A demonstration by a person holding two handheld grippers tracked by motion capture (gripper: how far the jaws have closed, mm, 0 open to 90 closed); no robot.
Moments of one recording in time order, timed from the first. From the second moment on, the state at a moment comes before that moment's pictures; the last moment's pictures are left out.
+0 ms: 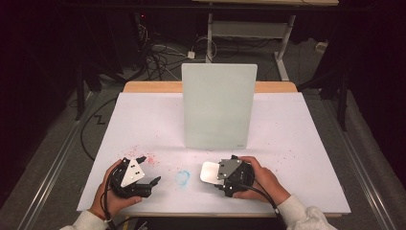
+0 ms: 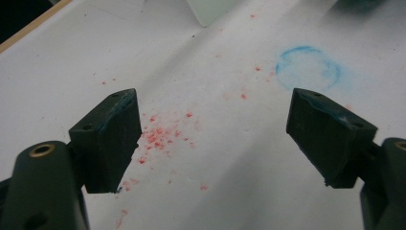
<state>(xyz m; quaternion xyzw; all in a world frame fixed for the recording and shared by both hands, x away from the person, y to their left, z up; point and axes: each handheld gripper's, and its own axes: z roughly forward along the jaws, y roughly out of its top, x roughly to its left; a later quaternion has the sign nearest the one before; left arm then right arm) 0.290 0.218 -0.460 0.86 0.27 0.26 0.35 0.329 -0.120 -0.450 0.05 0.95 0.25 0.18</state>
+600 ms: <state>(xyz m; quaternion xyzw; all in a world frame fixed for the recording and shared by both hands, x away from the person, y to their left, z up) 0.289 0.218 -0.460 0.86 0.27 0.26 0.35 0.326 -0.128 -0.442 0.08 0.92 0.33 0.19</state>
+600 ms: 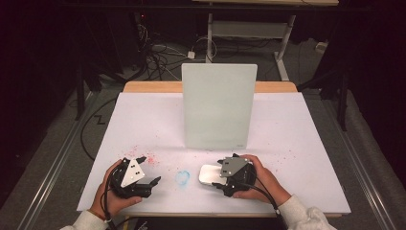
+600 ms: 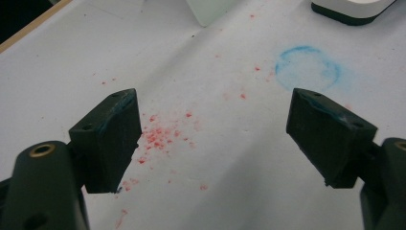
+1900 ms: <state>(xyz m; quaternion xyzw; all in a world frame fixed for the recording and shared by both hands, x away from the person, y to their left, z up) 0.291 0.220 -0.457 0.85 0.28 0.27 0.36 0.331 -0.251 -0.418 0.27 0.79 0.40 0.37</state>
